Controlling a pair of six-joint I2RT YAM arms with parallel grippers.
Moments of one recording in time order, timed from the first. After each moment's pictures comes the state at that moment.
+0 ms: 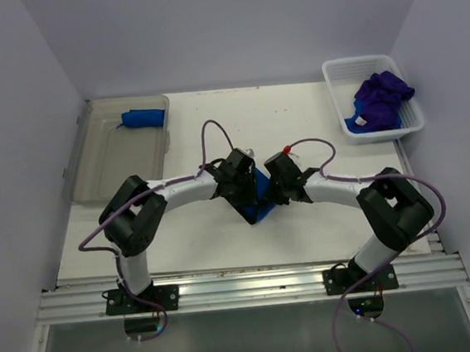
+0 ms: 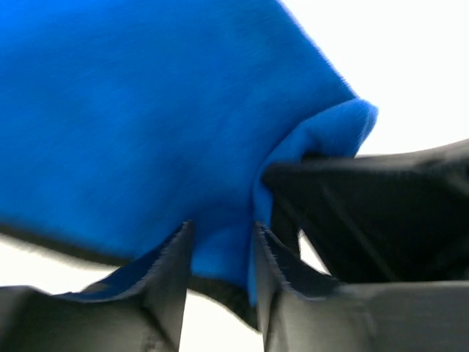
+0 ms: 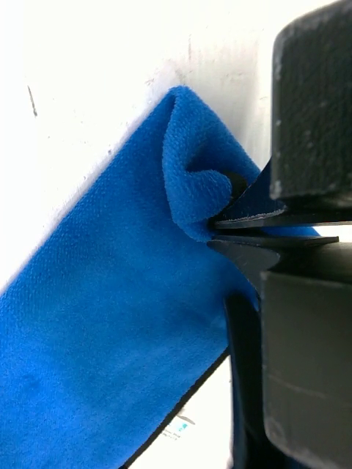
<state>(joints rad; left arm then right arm) -0.80 1.89 1.18 -0.30 0.11 -0.69 0.65 1.60 0.81 -0.20 0.11 1.02</state>
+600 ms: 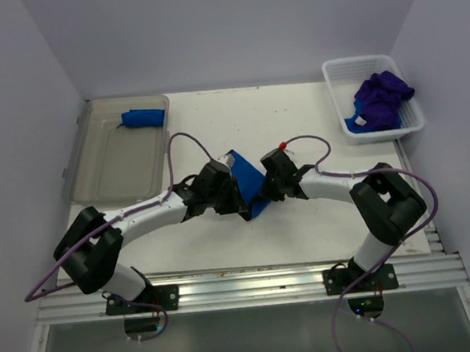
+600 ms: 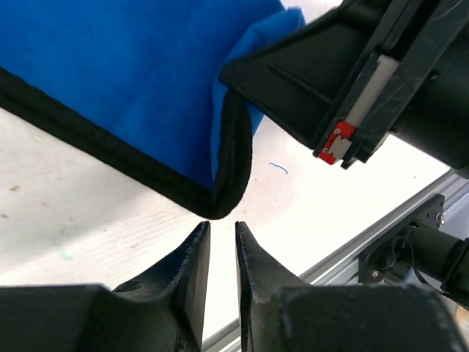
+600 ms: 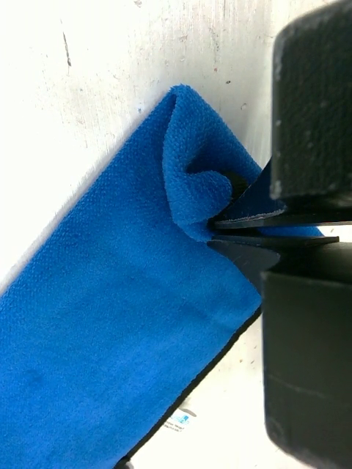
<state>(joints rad) -0.79 1.51 0.88 -0.21 0.11 -0.80 0.65 1.66 0.86 -0.16 0.10 1.01</state>
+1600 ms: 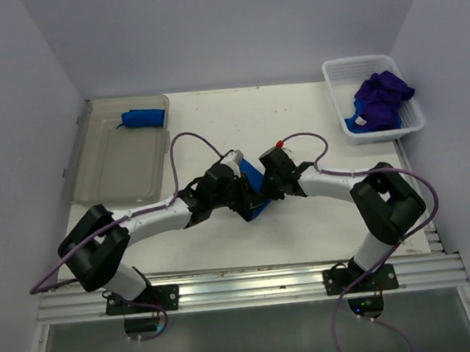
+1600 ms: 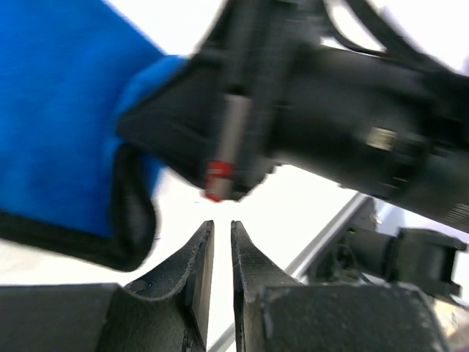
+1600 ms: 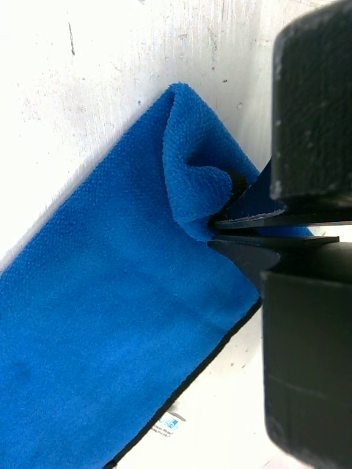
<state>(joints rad) -0.84 1.54 0.81 0.12 0.15 -0.86 0.65 1.67 0.90 -0.22 0.08 0.96</state>
